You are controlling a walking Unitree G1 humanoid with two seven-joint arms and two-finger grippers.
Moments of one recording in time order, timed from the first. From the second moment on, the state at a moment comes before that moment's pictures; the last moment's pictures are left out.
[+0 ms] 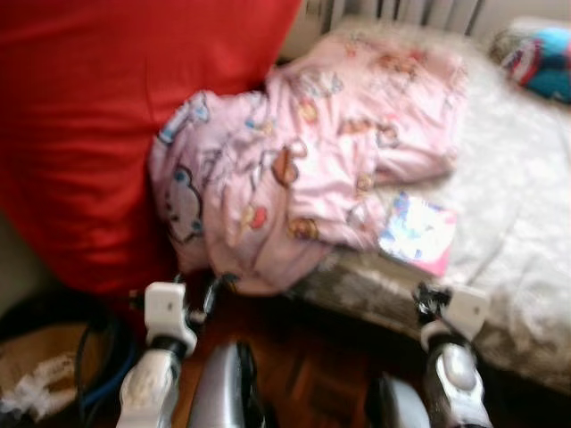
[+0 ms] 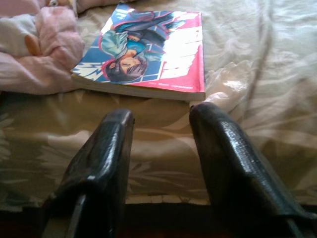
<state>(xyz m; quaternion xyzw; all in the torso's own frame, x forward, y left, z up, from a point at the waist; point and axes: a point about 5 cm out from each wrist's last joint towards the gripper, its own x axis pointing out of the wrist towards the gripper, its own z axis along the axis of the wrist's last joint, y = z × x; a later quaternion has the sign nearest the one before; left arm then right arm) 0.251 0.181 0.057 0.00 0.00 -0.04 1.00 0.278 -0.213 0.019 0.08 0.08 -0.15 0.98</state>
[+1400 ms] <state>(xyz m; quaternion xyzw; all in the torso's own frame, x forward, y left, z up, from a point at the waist) 0.254 0.184 0.062 0.00 -0.01 -0.04 1.00 0.279 -0.206 0.016 0.08 0.08 -0.15 0.98</state>
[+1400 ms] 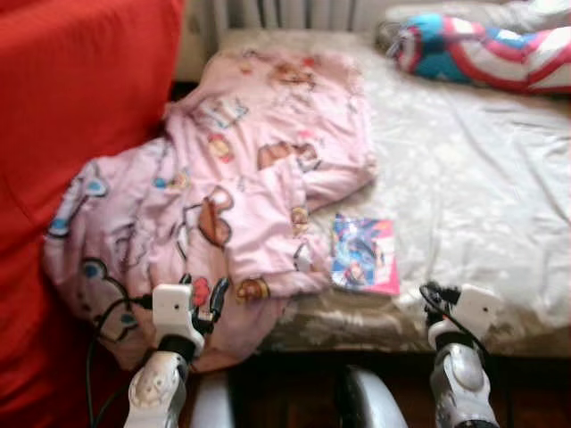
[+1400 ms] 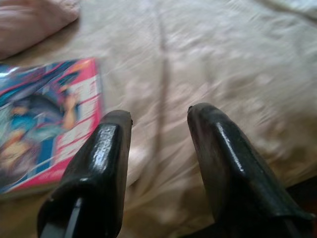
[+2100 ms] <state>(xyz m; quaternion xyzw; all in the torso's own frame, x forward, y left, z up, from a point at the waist) 0.250 0.192 0.059 0.01 0.00 -0.03 1.00 0.282 -0.192 0.017 0.09 0.08 -0.13 0.98</state>
